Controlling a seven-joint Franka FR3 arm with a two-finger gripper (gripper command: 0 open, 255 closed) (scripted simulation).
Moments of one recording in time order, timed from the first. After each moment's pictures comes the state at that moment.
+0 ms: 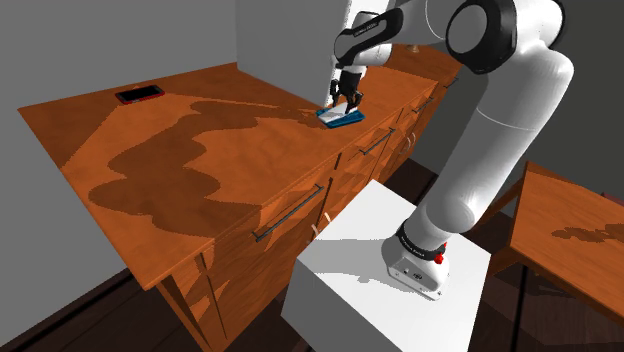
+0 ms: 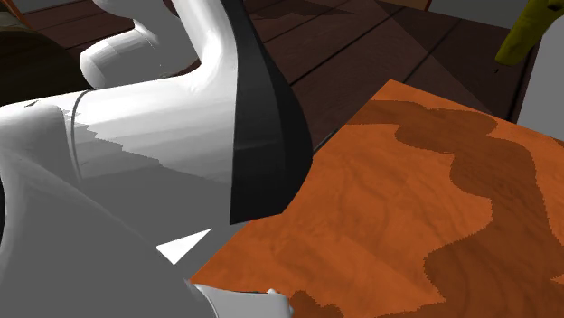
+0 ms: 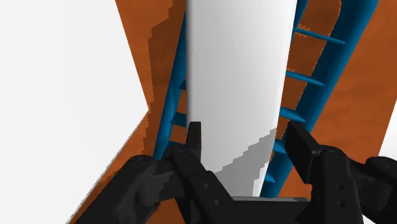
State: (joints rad) arm -0.01 0.13 -0.50 -2.09 0.08 2.23 -2.10
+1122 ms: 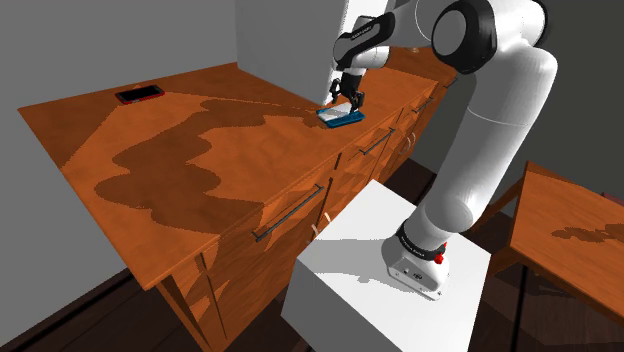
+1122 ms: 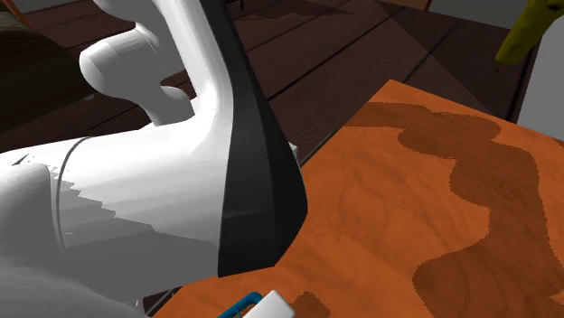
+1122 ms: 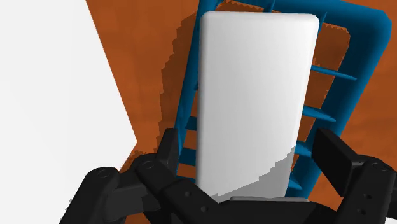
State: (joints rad) arm -0.04 0.21 -0.51 -2.04 0.11 2.25 -2.13
